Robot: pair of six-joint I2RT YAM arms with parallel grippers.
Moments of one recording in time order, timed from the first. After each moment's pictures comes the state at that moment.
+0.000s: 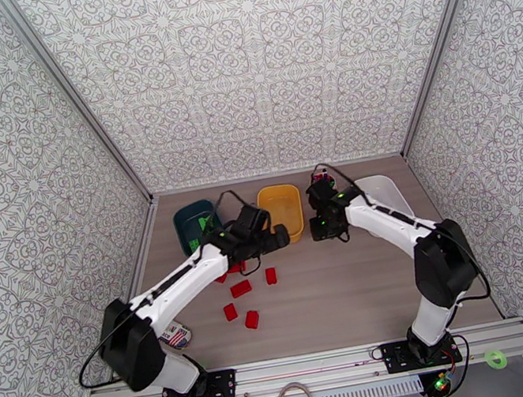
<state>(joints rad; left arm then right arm) -0.72 1.61 1.33 -0.64 -0.05 -0.75 0.45 1.72 1.41 -0.89 0.01 0.37</state>
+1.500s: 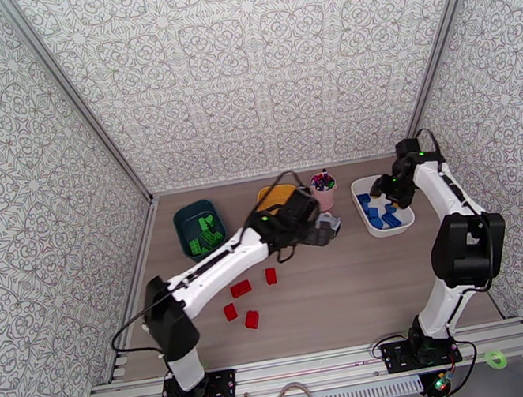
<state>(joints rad) -0.88 1.76 1.62 -0.79 -0.19 -0.56 -0.09 1.79 1.61 -1.03 -0.19 0.45</state>
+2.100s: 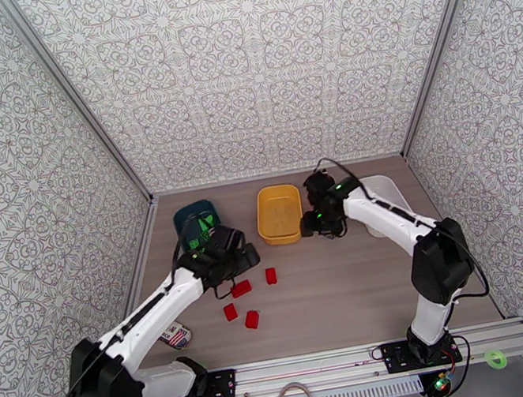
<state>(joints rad) -0.55 1.26 0.96 -0.78 -0.17 -0.91 0.57 1.78 1.55 -1.02 -0.11 0.55</state>
